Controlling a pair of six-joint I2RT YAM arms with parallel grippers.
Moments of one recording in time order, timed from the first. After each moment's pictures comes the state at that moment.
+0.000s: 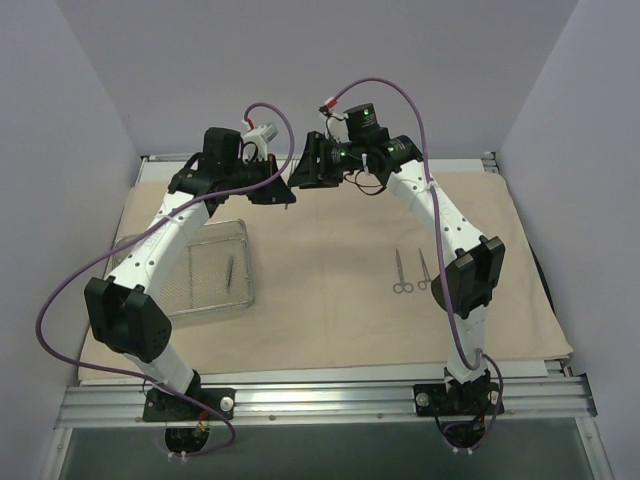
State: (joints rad) left arm -0.36 1.65 1.64 -0.61 0.54 -0.34; right arm 0.52 2.01 2.13 -0.72 -0.61 0.54
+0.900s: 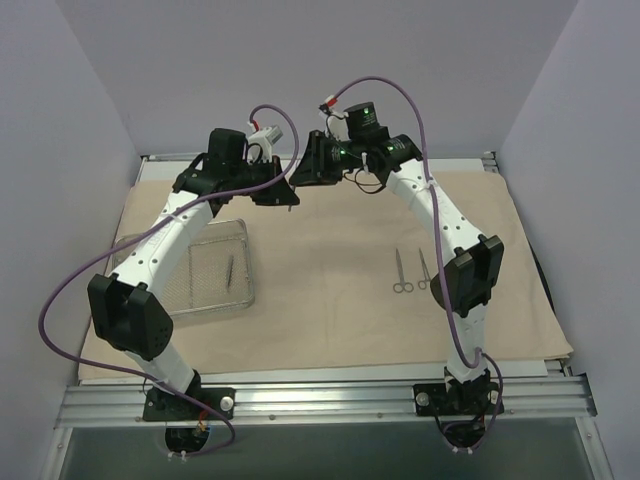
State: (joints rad) left arm -0.38 1.66 1.64 -0.61 0.55 -0.34; right arm 0.52 2.02 2.14 -0.70 -0.62 0.55
